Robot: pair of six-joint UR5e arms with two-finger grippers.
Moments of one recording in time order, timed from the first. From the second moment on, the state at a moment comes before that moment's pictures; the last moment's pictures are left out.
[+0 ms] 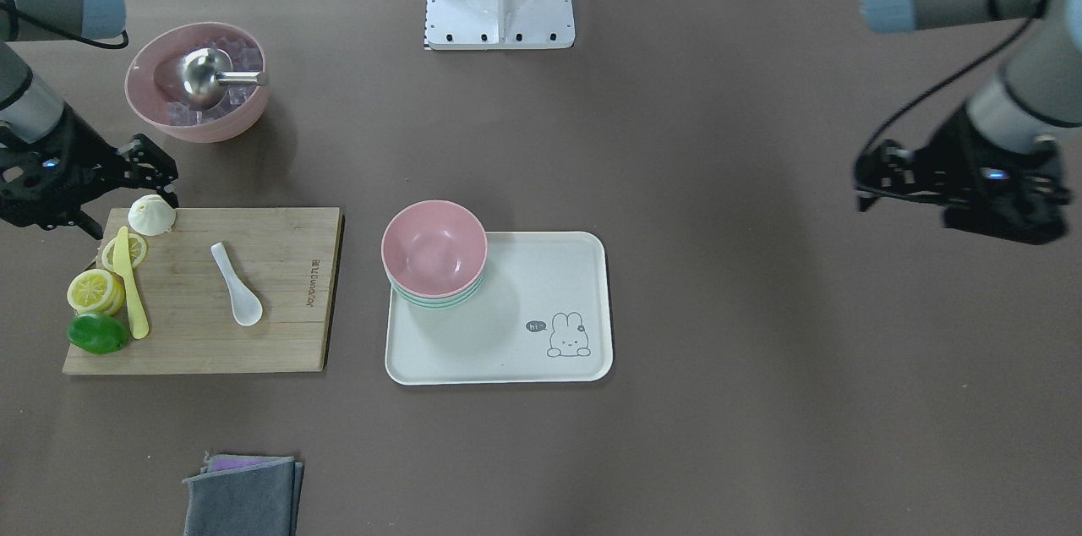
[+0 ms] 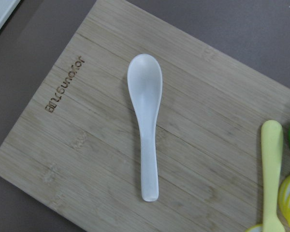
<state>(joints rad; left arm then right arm) -1.41 -1.87 -1.70 -1.27 -2.30 0.23 0.87 -1.45 1.84 -1.27 2.07 0.42</state>
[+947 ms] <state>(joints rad) -1.53 -1.78 -1.65 -1.28 -2.31 0.44 0.82 -1.31 1.66 -1.27 2.03 0.41</state>
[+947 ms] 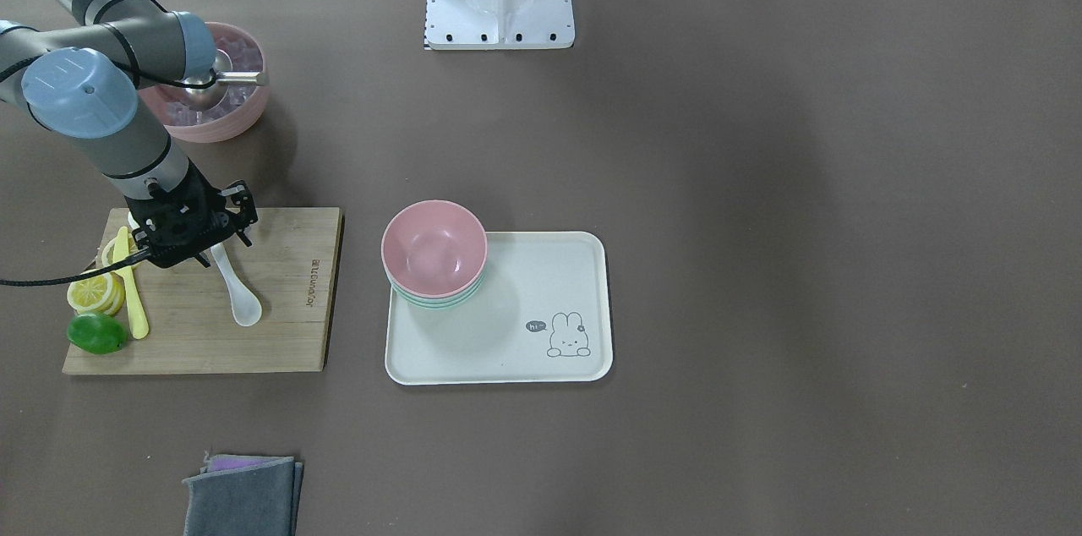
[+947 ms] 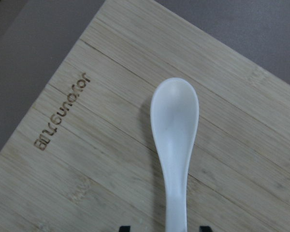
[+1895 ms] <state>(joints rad) -1.53 -1.77 -1.65 -1.28 -2.31 0.44 0.82 -1.30 1.62 -1.26 2.04 0.41</state>
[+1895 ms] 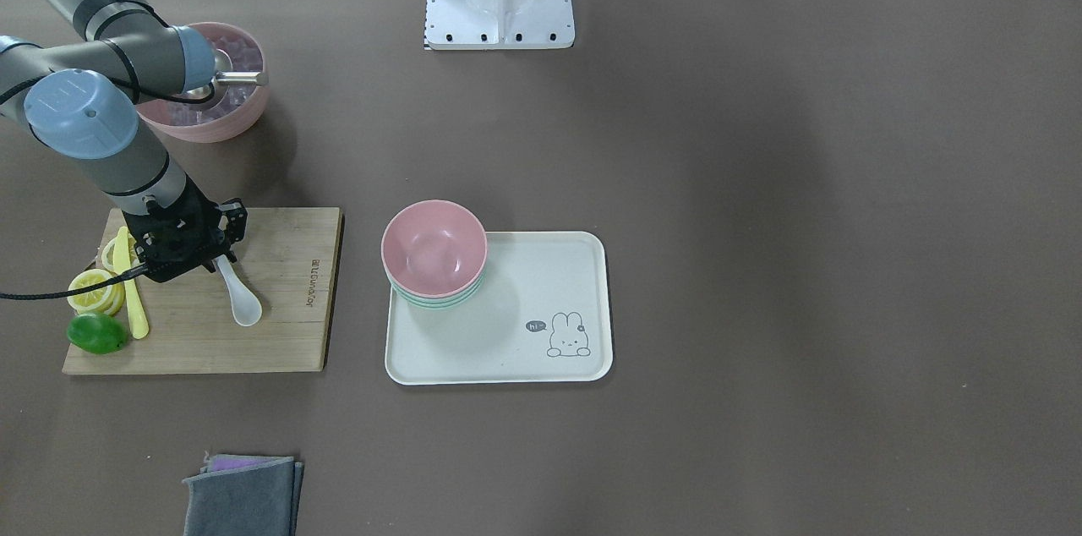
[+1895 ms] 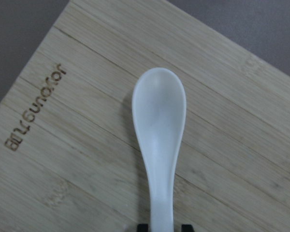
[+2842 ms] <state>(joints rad) -1.53 -1.77 -1.65 -1.28 -2.31 0.44 0.86 -1.22 1.67 -1.36 2.06 0.43</state>
